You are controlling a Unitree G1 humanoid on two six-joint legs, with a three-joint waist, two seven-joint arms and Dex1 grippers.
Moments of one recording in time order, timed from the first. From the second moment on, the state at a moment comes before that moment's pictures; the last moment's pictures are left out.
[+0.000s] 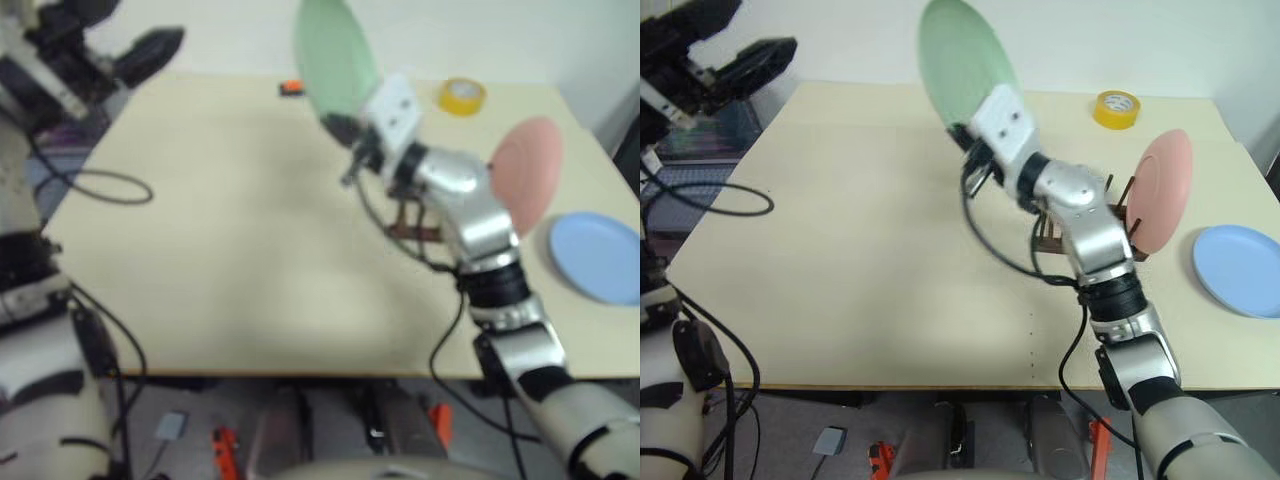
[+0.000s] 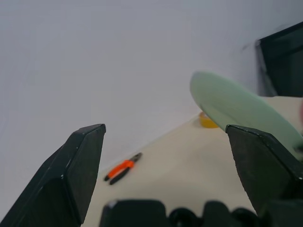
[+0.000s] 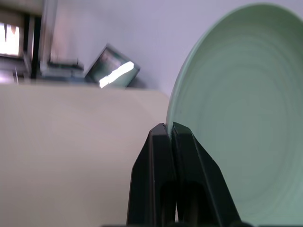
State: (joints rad) left arm -0.86 0.83 0.35 0.18 -0.47 0.49 -0.97; right arm -0.88 -0.21 0.03 0.01 0.17 0.42 0.61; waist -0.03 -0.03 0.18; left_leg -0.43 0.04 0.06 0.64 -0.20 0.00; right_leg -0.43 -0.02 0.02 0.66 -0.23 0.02
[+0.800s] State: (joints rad) left arm -0.64 0.78 0.23 0.05 -0.52 0.47 -1.05; right arm -0.92 -0.47 -0.59 -0.12 0.98 1.22 0.30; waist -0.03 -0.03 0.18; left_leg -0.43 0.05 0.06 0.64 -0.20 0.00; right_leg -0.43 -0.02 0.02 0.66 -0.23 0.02
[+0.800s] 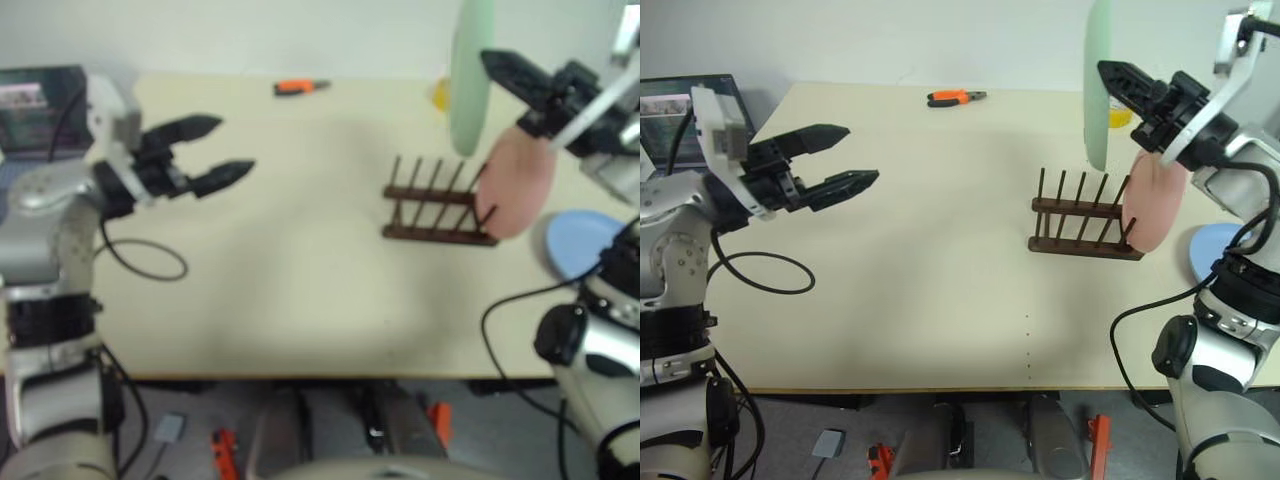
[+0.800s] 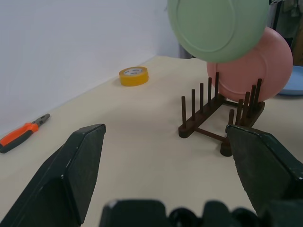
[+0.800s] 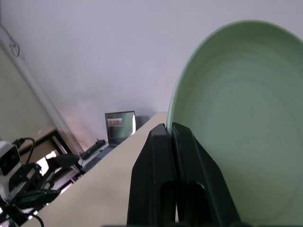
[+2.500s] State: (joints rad) left arm -0.62 0.76 0.18 0.05 -0.47 0.45 -1.03; right arm -0.63 -0.60 -0.53 -0.13 1.48 1.10 0.00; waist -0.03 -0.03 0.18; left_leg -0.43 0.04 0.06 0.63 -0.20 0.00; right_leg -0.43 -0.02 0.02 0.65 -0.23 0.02
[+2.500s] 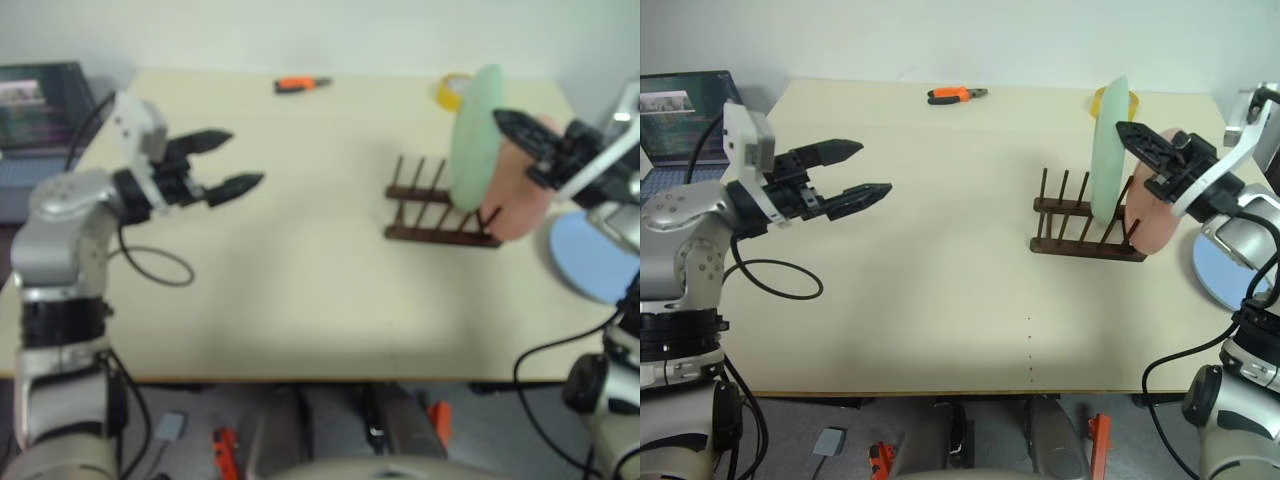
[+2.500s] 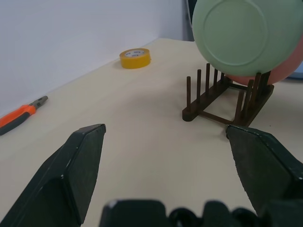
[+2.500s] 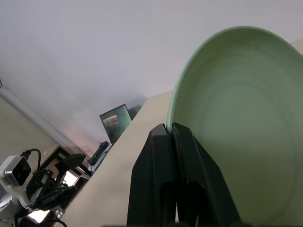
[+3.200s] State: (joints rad) left arm -0.62 0.76 0.18 0.06 -0.46 0.45 -1.03; right arm -0.56 -0.66 -0.49 -0.12 1.39 1.05 0.09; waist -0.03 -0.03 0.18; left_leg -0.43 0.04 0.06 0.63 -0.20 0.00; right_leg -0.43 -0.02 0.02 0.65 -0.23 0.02
